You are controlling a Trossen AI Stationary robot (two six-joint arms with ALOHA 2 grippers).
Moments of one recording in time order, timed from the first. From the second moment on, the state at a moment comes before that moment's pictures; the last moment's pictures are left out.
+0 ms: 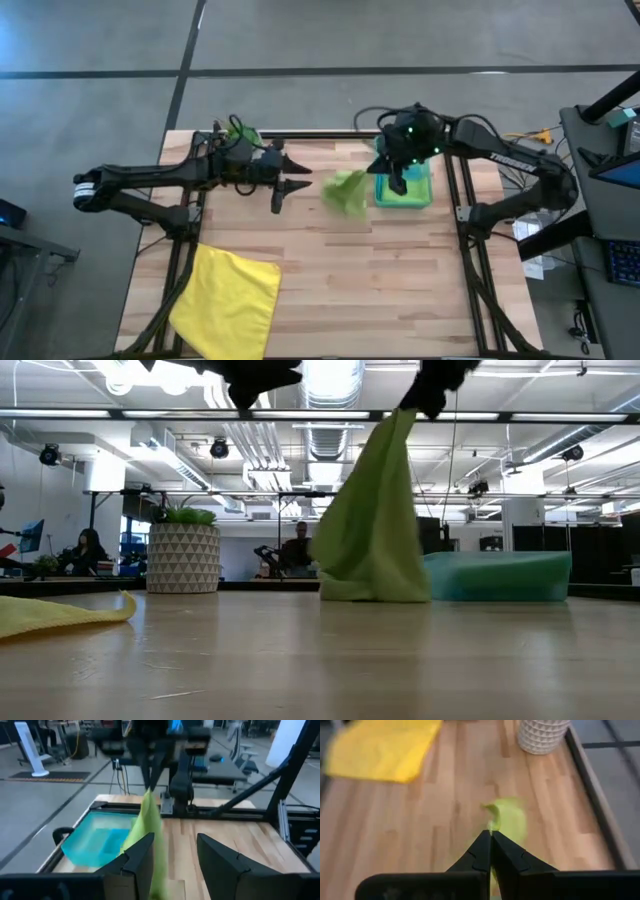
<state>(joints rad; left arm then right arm) 0.19 1.16 0.95 0.05 0.14 0.01 -0.34 1.32 1.39 -0.86 -0.26 -0.21</state>
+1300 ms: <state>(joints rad) 0.19 1.57 1.22 -0.24 -0.21 -0.16 -0.22 1.53 1.83 -1.07 -0.10 0.11</state>
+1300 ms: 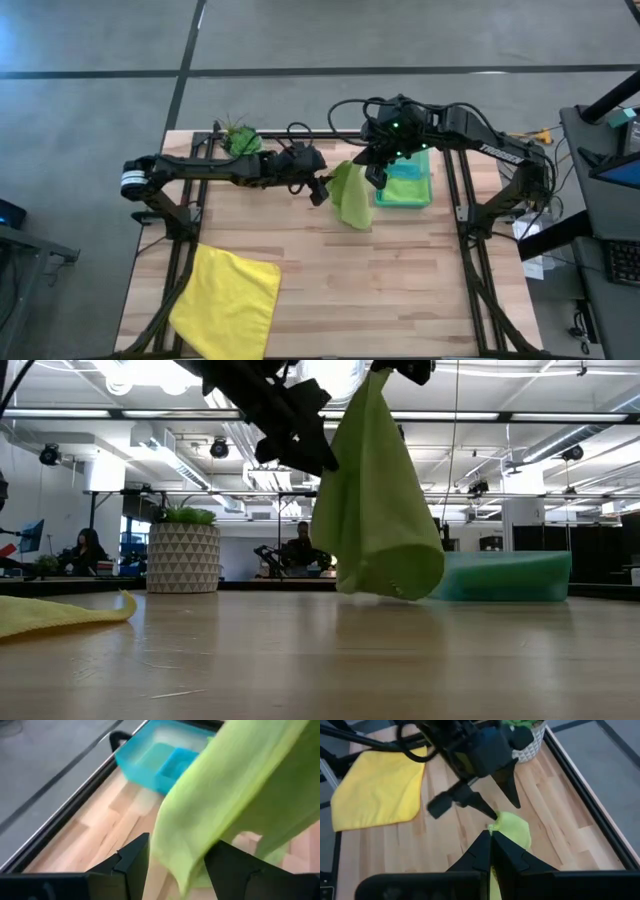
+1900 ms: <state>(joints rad) 0.20 1.57 1.08 -0.16 -0.11 -0.14 -0.20 1.52 1.92 -1.10 -0.16 0.11</state>
